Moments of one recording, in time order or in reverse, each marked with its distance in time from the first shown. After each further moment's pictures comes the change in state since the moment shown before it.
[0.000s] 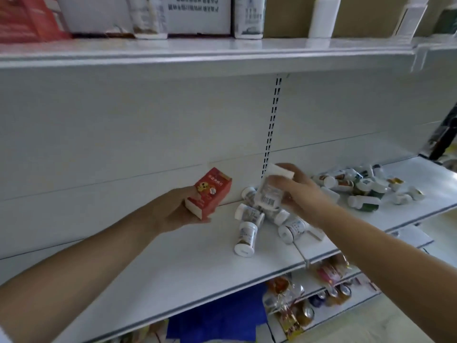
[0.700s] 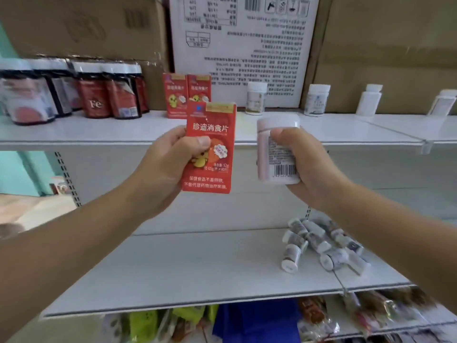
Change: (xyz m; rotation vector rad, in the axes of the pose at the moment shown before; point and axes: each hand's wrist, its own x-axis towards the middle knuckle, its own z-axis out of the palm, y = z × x) left_hand -0.329 0.108 0.011 0.126 0.164 0.781; right_hand -0.163 -0.207 0.196 0.135 -0.338 -0.308
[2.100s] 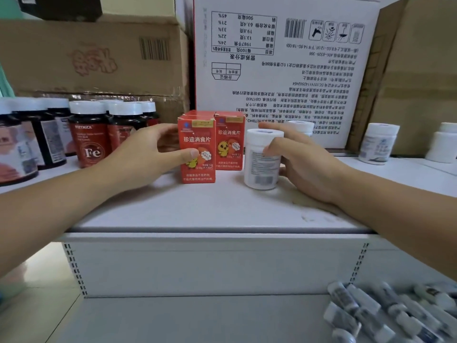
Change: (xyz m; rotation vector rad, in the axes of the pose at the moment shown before) left_hand 0.172 0.020 -0.125 0.973 0.120 0.201; right_hand 0.195 0.013 0.014 -0.253 -0.150 0.015
